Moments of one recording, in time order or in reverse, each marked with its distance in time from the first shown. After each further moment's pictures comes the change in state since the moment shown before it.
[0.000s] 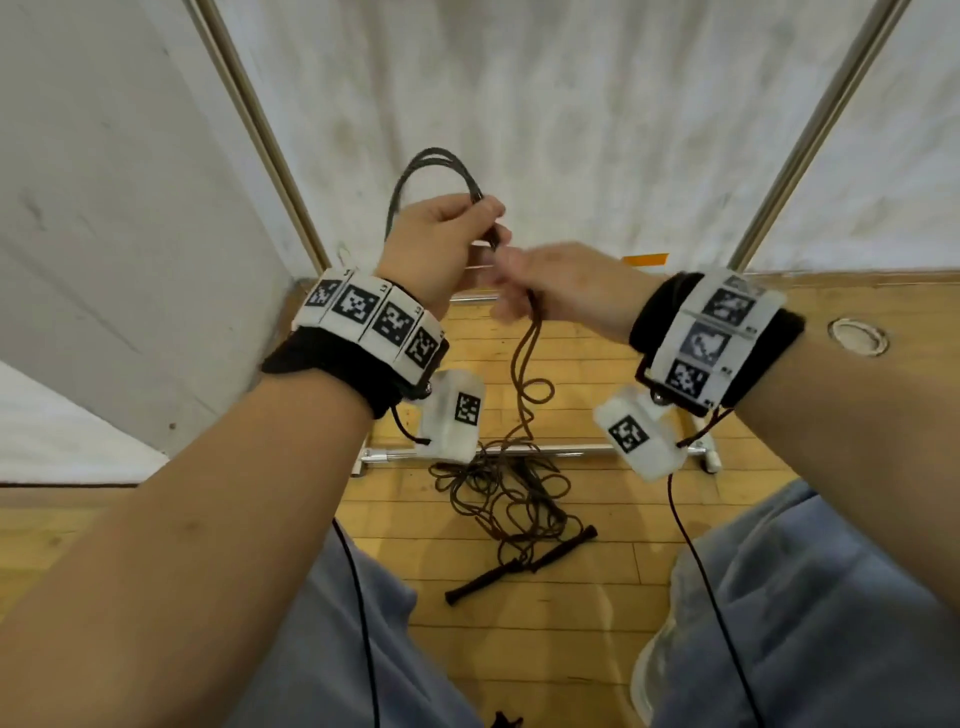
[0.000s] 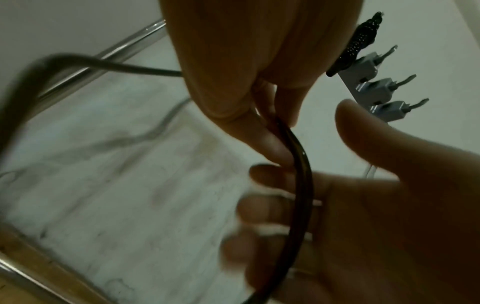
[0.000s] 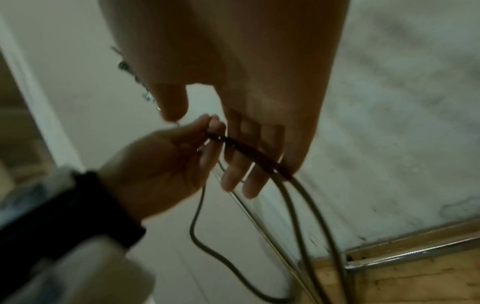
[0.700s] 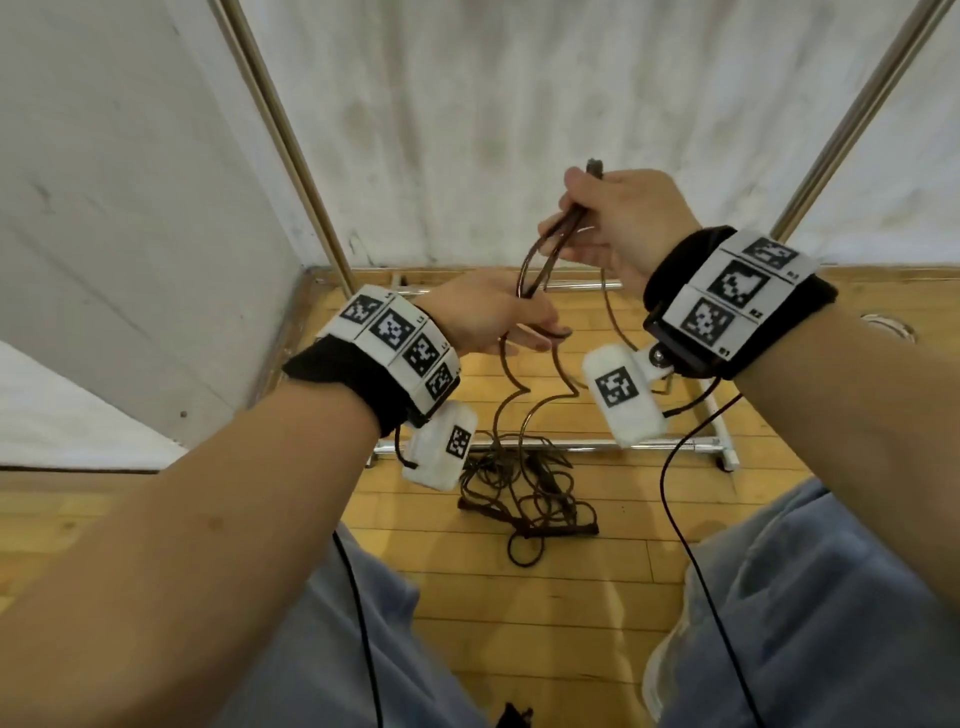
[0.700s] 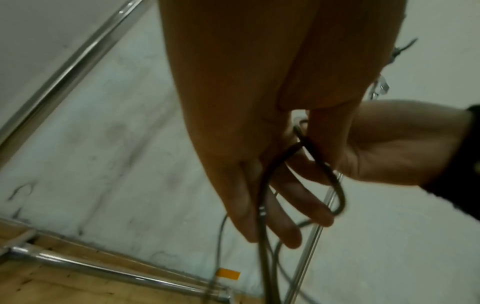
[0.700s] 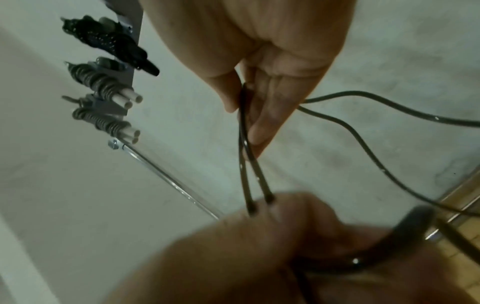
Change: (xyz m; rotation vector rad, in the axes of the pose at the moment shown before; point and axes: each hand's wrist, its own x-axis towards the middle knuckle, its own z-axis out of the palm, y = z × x) left_hand 0.000 -0.040 -0.008 0.472 -0.429 -0.294; right_hand 0.016 -0.018 -0.009 0.419 0.483 0.009
